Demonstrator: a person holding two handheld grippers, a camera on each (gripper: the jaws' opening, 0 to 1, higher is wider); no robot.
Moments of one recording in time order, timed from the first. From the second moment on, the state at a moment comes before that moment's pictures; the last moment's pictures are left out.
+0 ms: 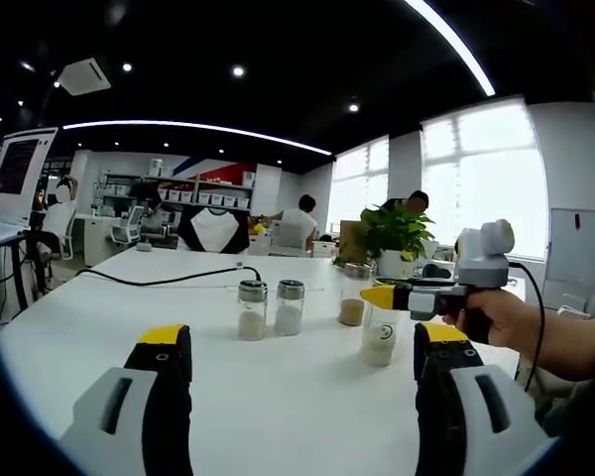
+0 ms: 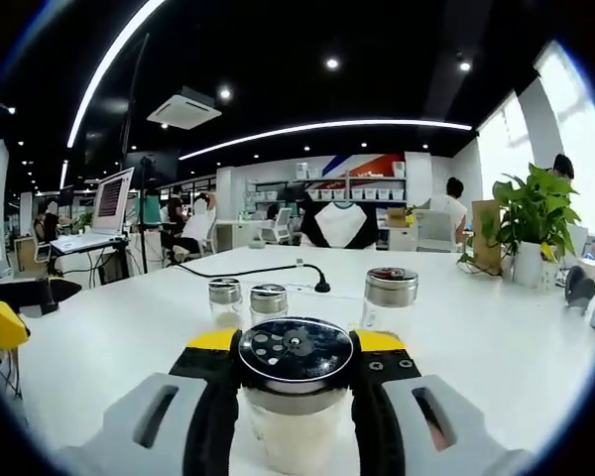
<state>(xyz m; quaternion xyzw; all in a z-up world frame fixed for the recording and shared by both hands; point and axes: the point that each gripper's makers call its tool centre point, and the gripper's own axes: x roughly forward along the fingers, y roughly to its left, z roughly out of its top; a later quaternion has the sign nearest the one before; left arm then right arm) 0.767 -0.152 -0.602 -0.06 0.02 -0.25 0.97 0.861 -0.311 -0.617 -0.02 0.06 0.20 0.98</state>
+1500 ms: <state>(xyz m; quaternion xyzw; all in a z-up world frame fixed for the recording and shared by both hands) 0.765 -0.154 -0.600 -0.05 0.02 -0.25 0.97 0.853 -0.287 -0.619 0.00 0.06 0.42 0.90</state>
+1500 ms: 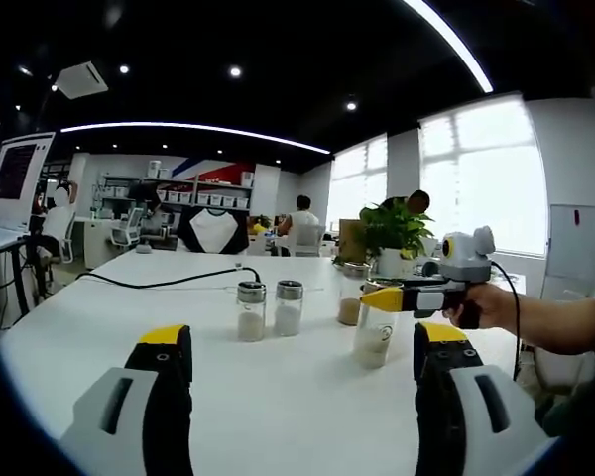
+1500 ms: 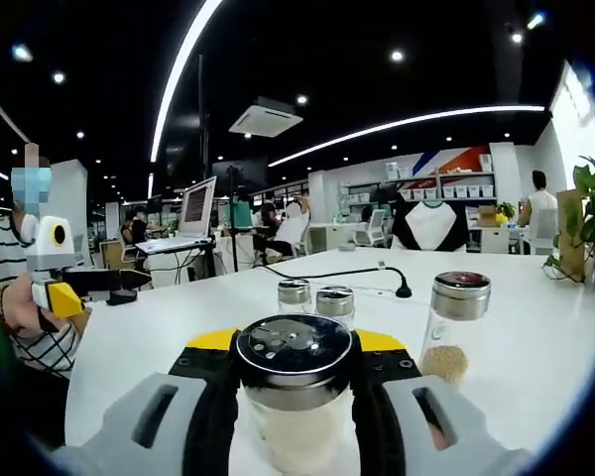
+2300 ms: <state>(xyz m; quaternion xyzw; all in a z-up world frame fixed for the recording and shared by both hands) 0.767 -0.155 -0.598 -0.05 0.01 -0.25 0.97 0.846 -0.276 -0.619 -0.01 0.05 0.50 0.86</state>
